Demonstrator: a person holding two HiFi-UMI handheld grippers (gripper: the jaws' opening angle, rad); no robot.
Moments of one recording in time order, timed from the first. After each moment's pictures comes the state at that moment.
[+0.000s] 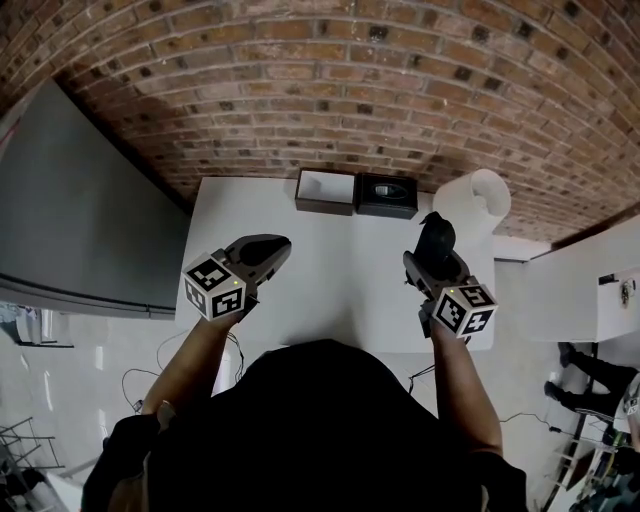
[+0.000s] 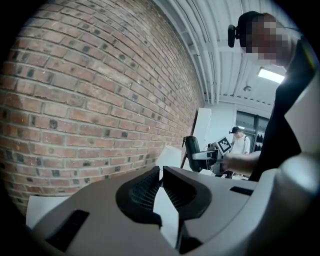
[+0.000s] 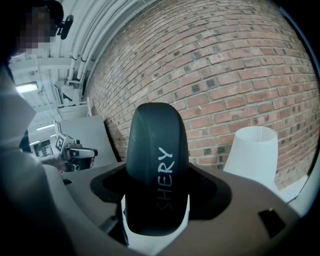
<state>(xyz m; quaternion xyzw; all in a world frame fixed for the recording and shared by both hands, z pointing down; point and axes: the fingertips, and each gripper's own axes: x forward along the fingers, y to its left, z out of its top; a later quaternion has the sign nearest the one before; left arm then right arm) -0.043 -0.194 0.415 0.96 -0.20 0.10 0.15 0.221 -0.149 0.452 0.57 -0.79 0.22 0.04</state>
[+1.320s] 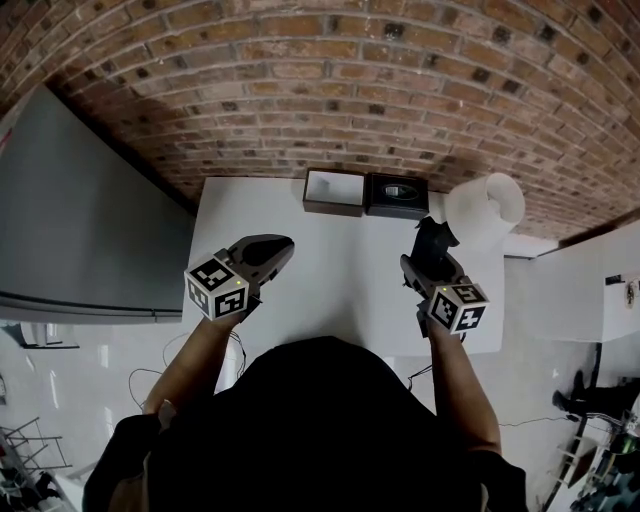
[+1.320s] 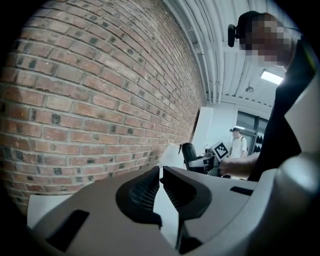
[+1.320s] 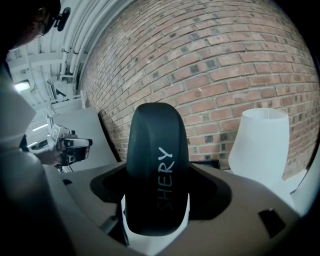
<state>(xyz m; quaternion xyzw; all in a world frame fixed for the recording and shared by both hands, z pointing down) -0.056 -0.227 0.432 0.96 -0.19 0.11 0.17 0.202 -0.181 0.503 0.58 -0.77 0.26 0.07</state>
